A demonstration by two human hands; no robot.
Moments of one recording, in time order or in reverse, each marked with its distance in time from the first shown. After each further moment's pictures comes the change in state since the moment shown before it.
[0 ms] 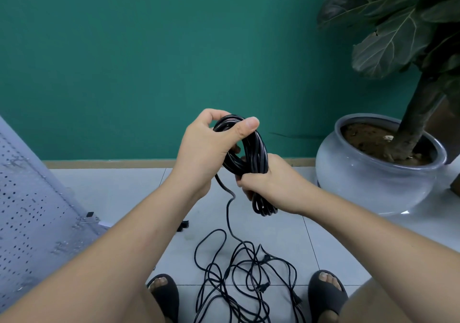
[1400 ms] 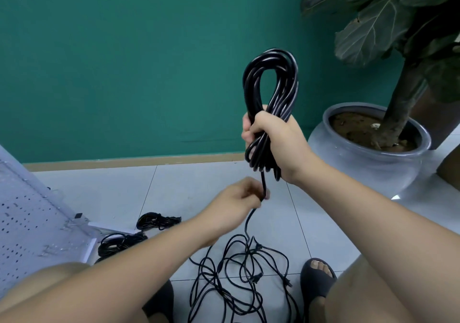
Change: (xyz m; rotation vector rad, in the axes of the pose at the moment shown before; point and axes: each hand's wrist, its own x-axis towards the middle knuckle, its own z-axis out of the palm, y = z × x) left_hand -0.039 -0.099 0.049 0.265 -0.541 -0.215; right_hand 0.006 -0.015 -0.038 0.463 0.298 -0.088
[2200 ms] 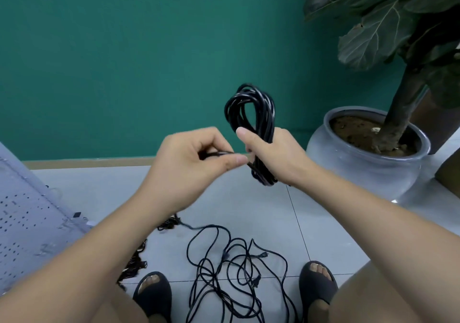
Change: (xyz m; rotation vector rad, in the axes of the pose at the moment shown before) left_hand -0.052 0.067 -0.073 0.134 0.400 0.497; right_hand 0.004 0.023 -0.009 -0.652 -0.009 -0.034
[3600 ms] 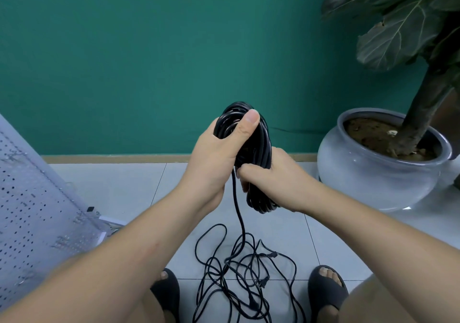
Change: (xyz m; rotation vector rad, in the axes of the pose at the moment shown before) left_hand 0.023 -0.003 0.031 -0.560 0.133 -0.388; right_hand -0.026 -0.024 0.026 0.136 -0.239 -0.054
